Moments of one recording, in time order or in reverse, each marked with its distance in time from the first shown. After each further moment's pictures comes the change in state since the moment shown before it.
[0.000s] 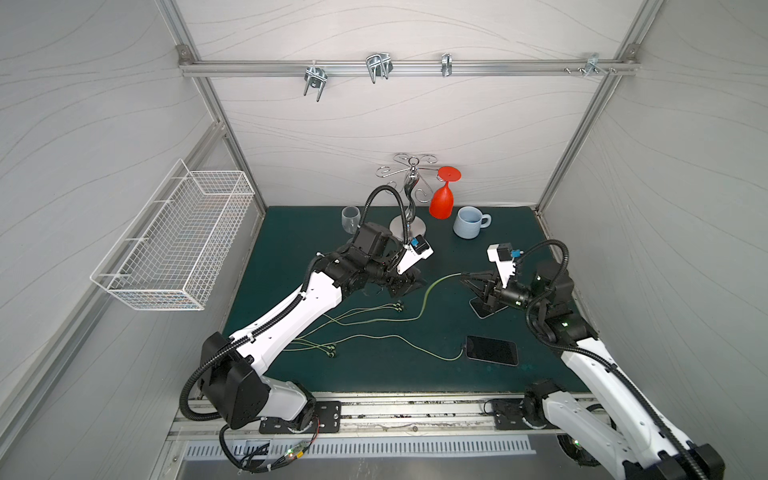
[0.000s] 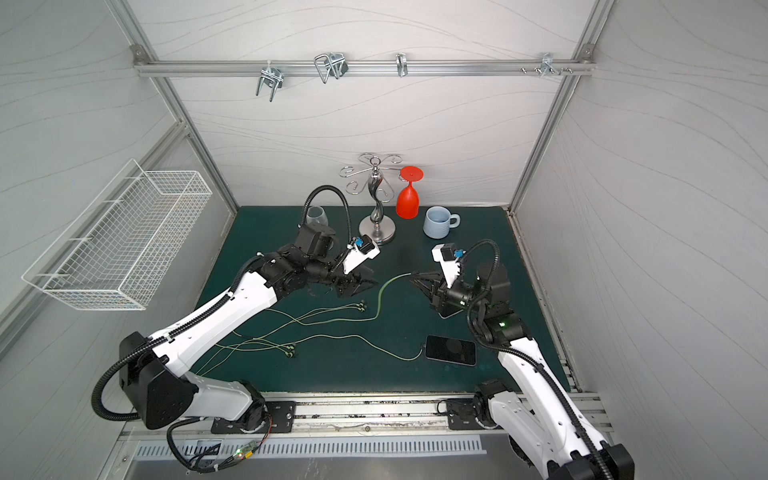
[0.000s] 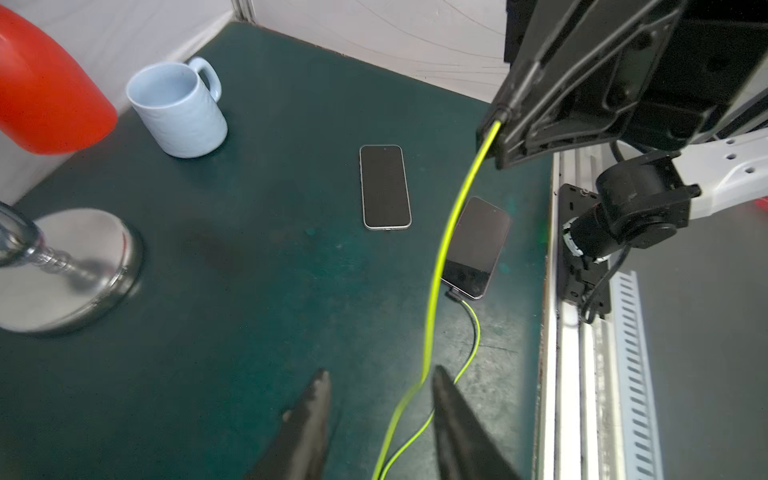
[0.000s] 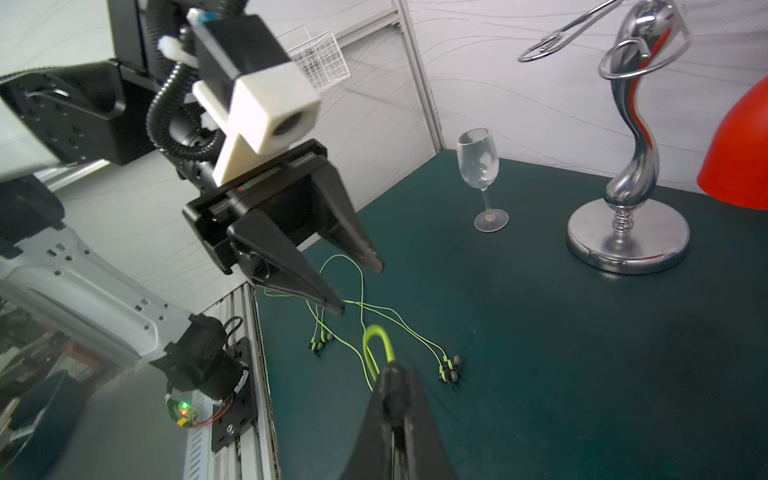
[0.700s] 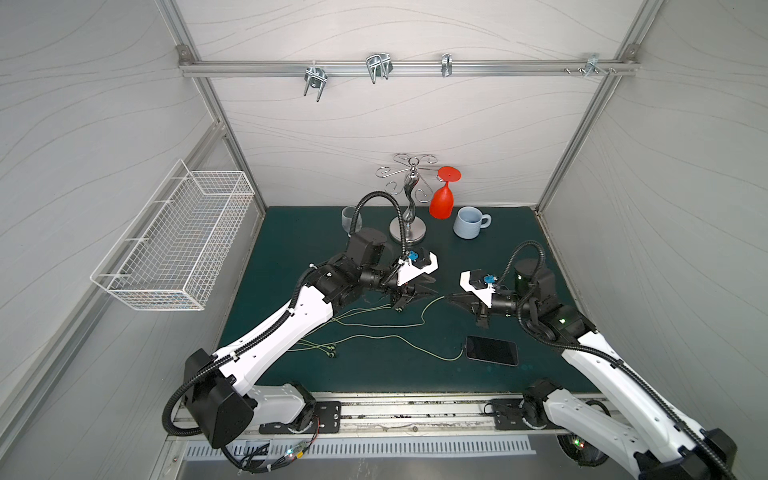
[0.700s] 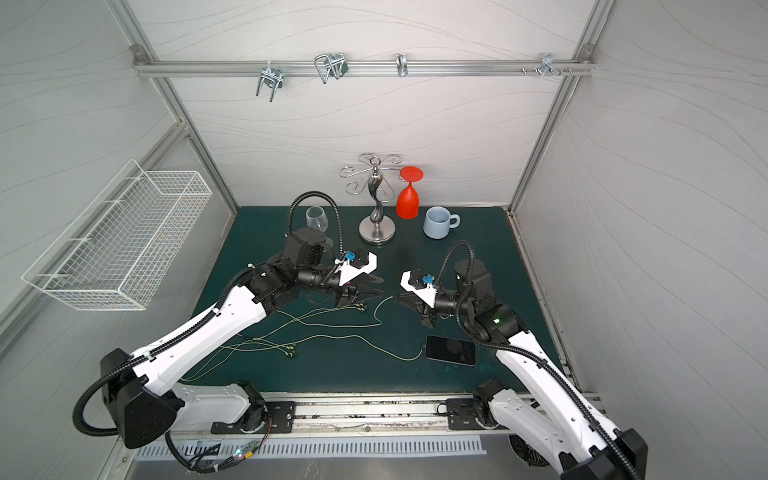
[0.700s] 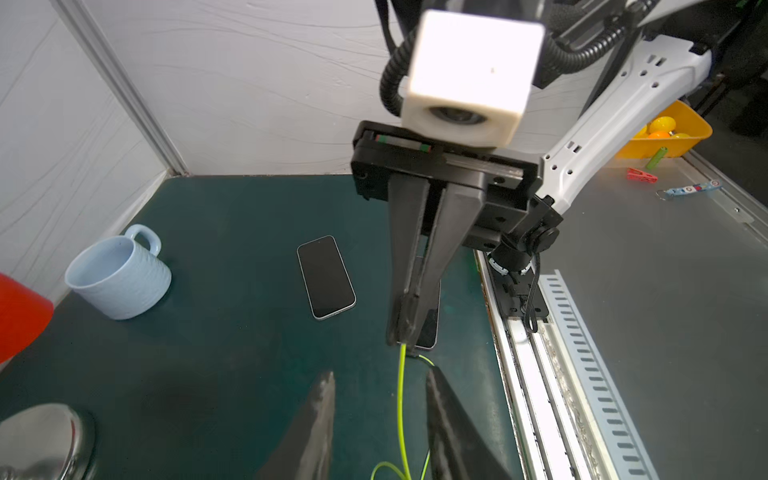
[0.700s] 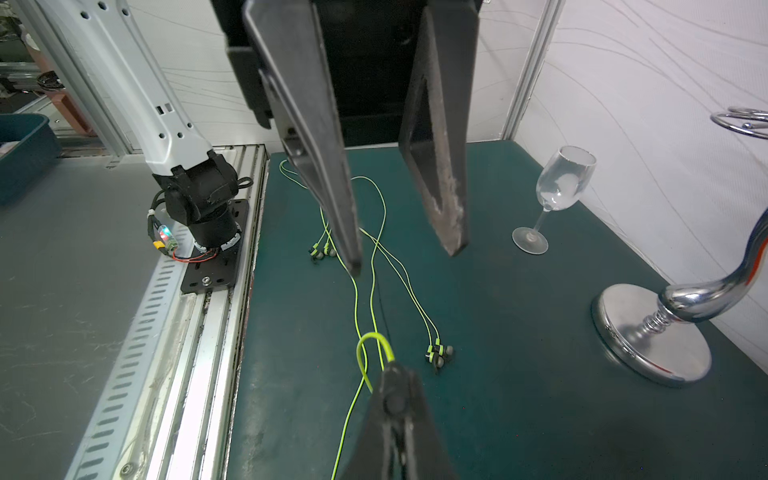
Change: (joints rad) left arm -0.063 -0.103 -0.089 0.203 0.231 0.128; right arm 0.195 0.051 0.110 -0.239 0.018 -0.542
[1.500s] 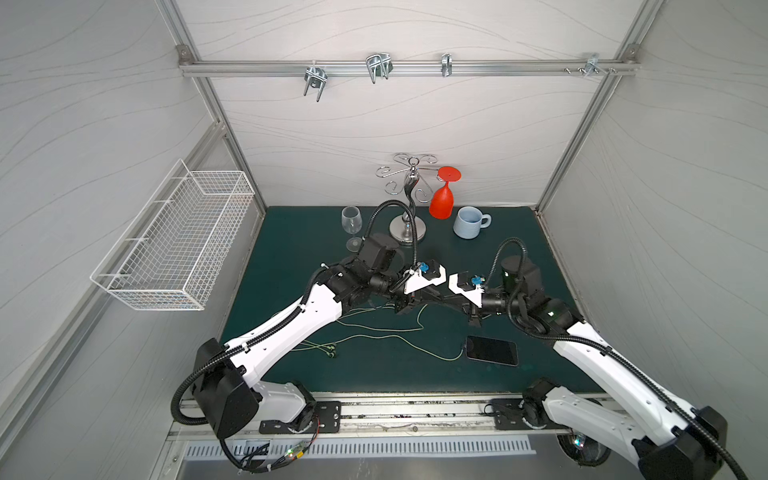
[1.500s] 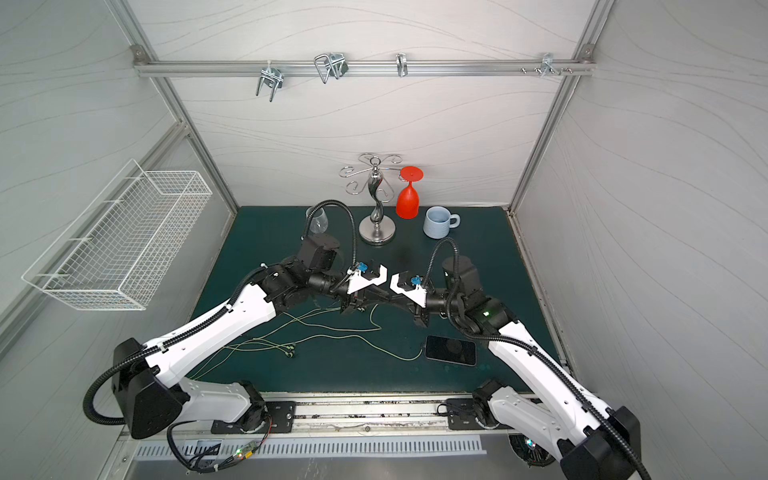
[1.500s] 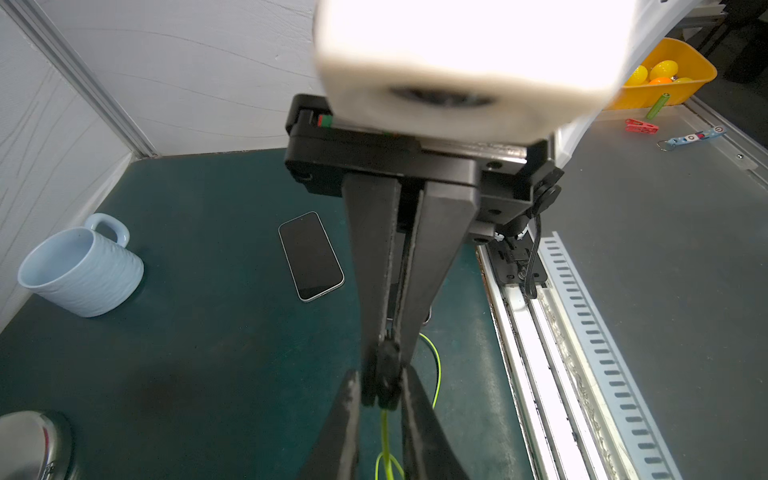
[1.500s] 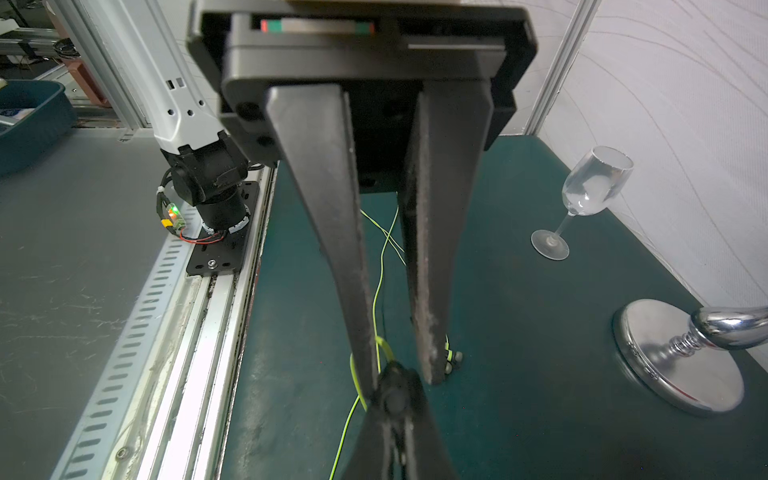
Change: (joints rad) left arm -0.040 0.047 0.002 -0.056 -0.045 0.072; right arm 0.057 0.075 0.016 0.008 0.020 -0.044
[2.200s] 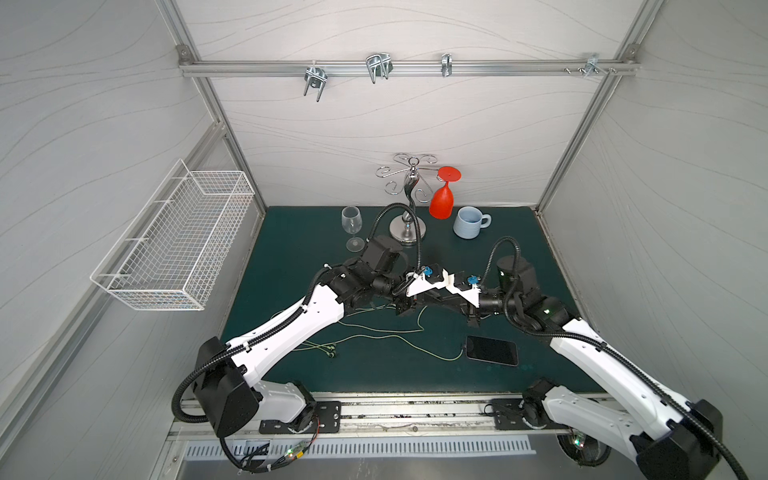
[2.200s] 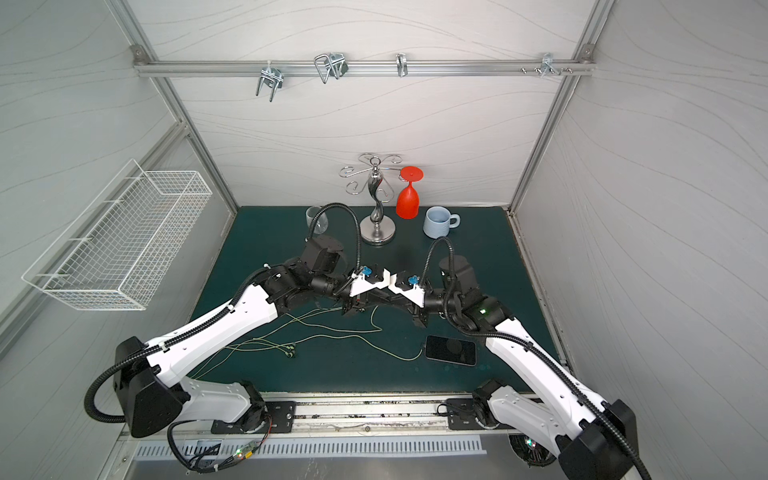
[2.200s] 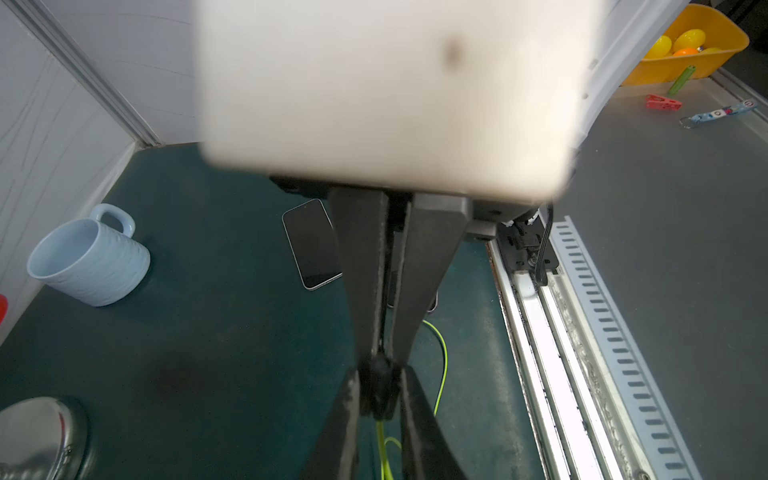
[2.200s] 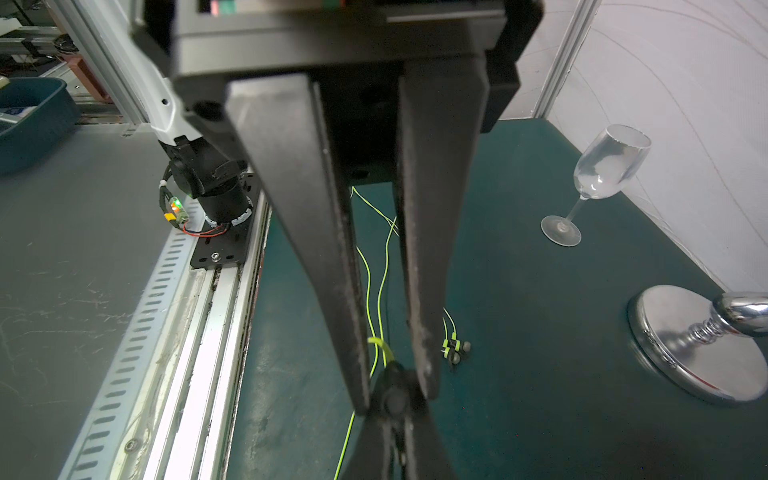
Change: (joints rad) left arm -0.027 0.008 0.005 -0.026 -0.055 0.022; right arm 0.006 0.031 -0.001 -0.022 -0.006 0.000
